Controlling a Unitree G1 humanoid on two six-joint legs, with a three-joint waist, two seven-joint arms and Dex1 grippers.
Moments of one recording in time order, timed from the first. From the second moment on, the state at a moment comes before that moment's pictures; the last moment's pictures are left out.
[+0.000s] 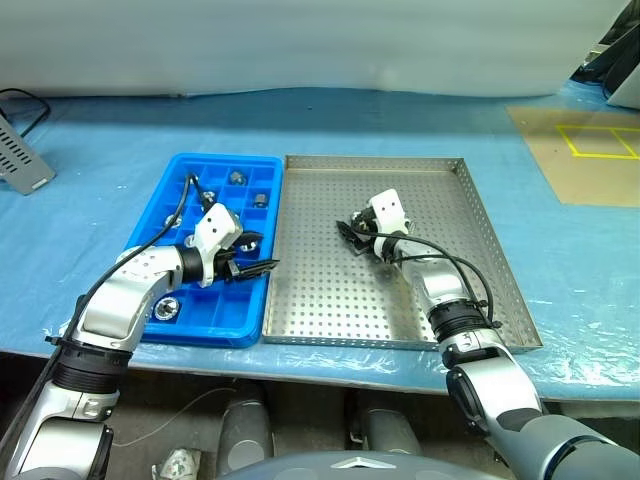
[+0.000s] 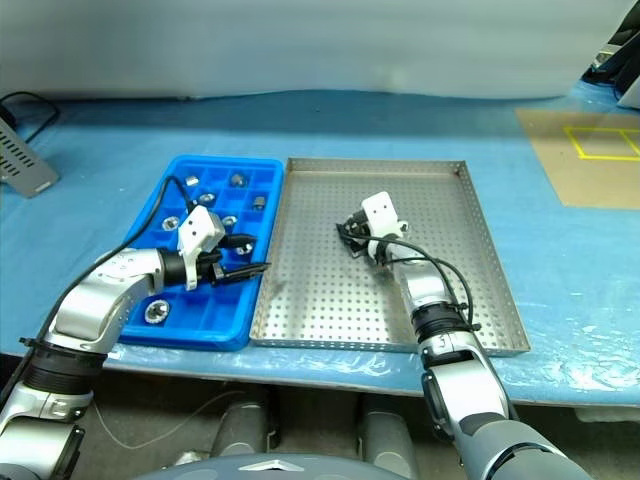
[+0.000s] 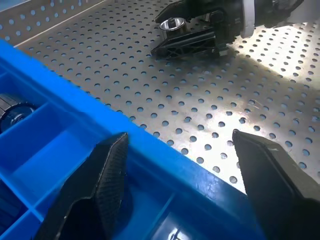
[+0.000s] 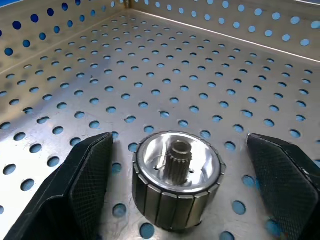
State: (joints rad) left arm -0.33 0.61 -0.07 -0.11 -0.33 0.48 -0.91; right arm -0.65 -0.18 0.05 0.63 0.01 0.13 0.40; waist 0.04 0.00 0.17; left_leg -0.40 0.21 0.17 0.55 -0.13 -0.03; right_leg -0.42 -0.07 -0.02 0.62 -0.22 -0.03
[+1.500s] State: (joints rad) left arm -0.32 0.59 -0.01 -0.11 -0.34 0.40 -0.89; right arm -0.63 -0.23 0.10 0.40 0.05 0.25 0.56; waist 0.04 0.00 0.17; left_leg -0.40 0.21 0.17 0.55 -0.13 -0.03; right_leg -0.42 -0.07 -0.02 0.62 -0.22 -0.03
